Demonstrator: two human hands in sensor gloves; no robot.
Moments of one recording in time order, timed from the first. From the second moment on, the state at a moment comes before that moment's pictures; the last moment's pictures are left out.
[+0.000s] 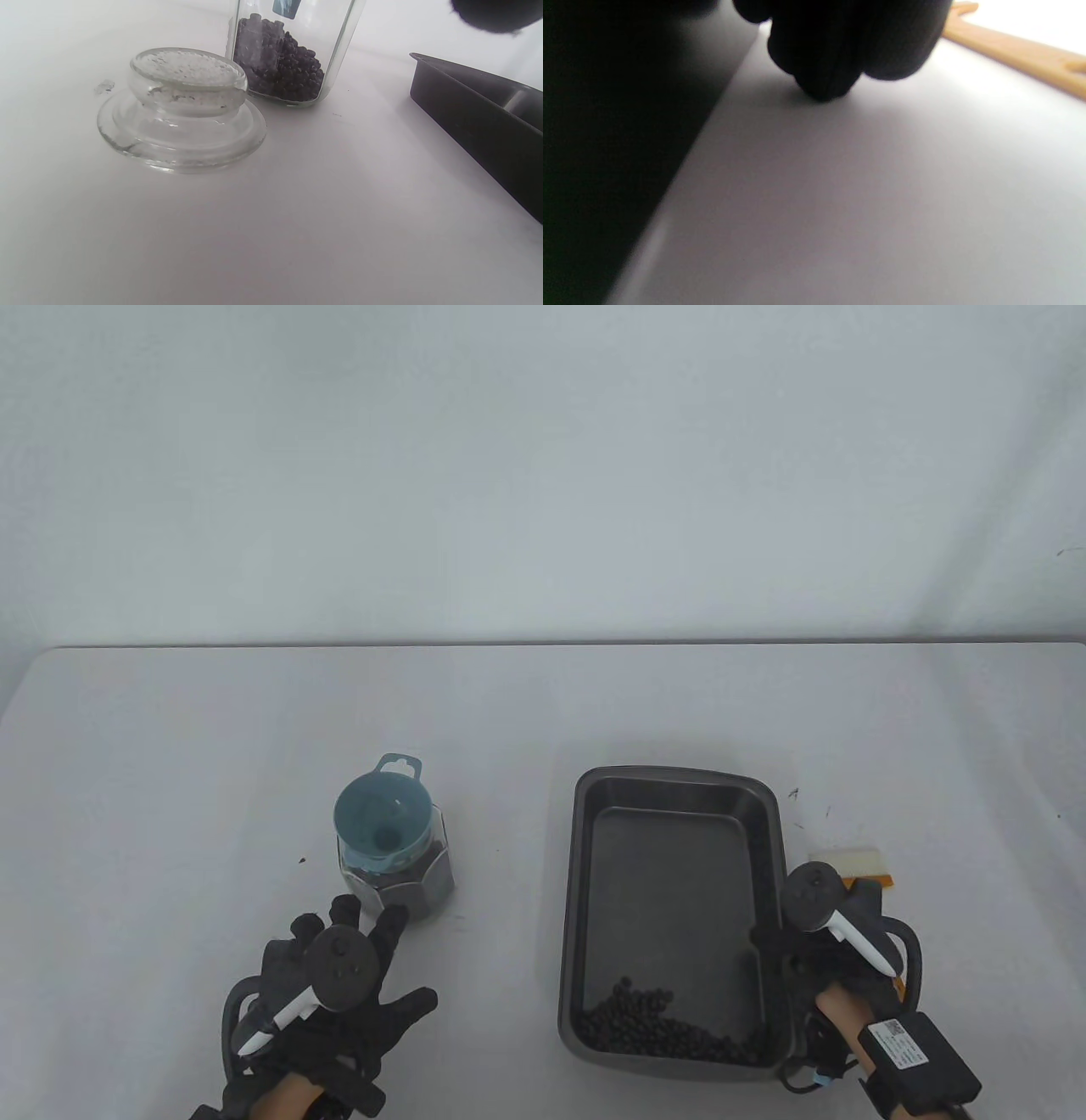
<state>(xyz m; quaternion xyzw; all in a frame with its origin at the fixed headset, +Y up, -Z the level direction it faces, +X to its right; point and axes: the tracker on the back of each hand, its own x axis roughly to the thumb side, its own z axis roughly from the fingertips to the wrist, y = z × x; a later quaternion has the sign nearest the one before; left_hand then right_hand) -0.238 -0.709 -0.249 -0.20 -0.05 0.10 0.97 0.269 -0.755 -0.327 -0.08 0.16 0.98 0.11</state>
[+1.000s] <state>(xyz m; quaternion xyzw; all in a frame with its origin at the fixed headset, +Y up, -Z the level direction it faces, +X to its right) -0.239 -0.709 -0.249 -0.20 -0.06 0.11 0.97 0.288 -0.675 -0.332 -0.05 0.14 0.89 0.43</state>
